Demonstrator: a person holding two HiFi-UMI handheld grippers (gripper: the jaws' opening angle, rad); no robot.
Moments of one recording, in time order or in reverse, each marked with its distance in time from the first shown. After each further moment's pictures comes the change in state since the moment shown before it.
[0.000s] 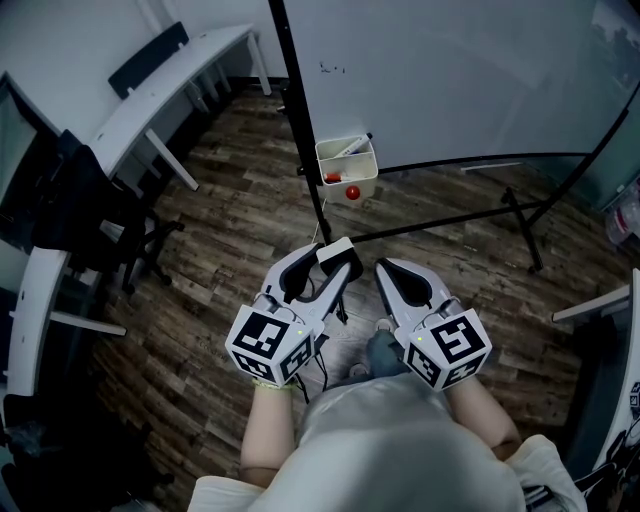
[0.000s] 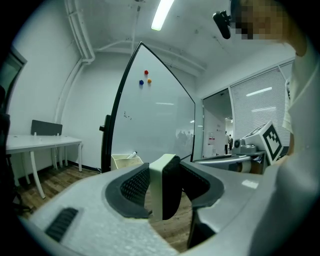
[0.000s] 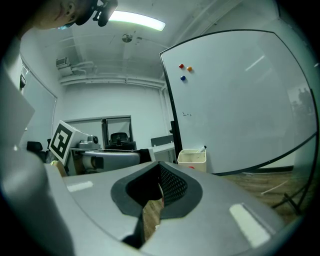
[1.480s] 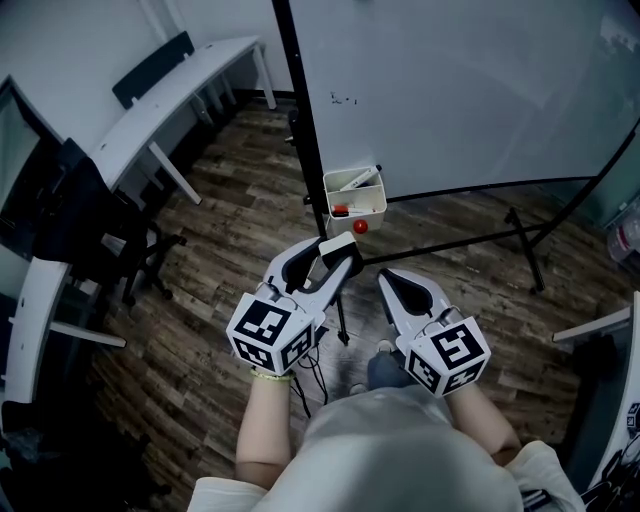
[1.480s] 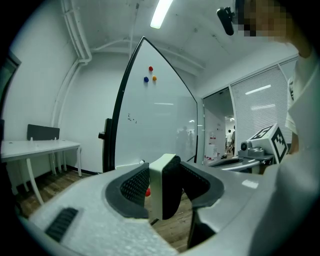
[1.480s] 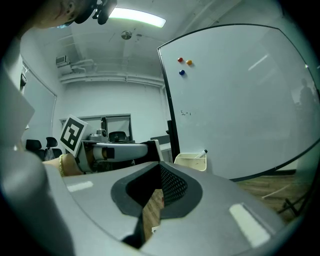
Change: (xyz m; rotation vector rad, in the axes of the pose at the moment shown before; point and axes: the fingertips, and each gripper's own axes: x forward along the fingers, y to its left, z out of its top) left arm 0.048 0.051 0.031 0.031 -0.004 -0.010; right arm 0.043 -0.029 0.016 -0.018 0.014 0.010
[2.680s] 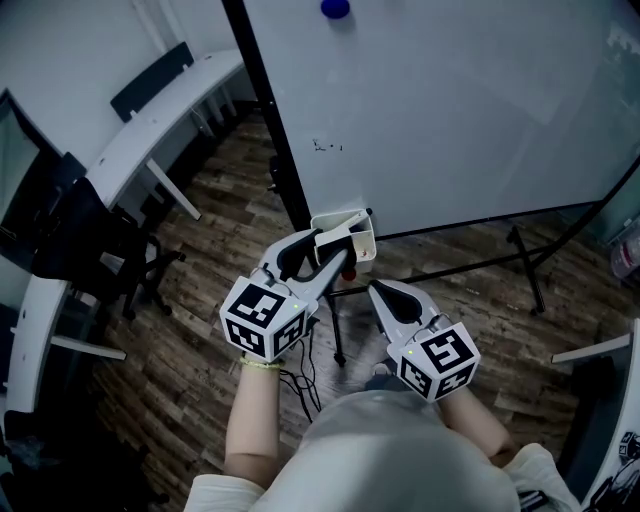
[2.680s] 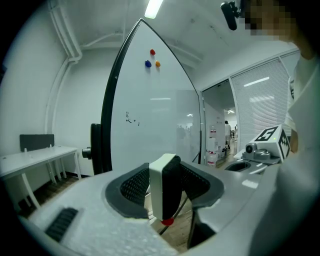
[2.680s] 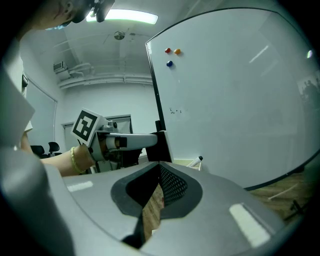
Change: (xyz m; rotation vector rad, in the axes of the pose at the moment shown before) left arm 0.090 0.053 0.040 0.069 0.061 -0.015; right arm 0.052 -0.064 0.022 0.035 0.017 0.055
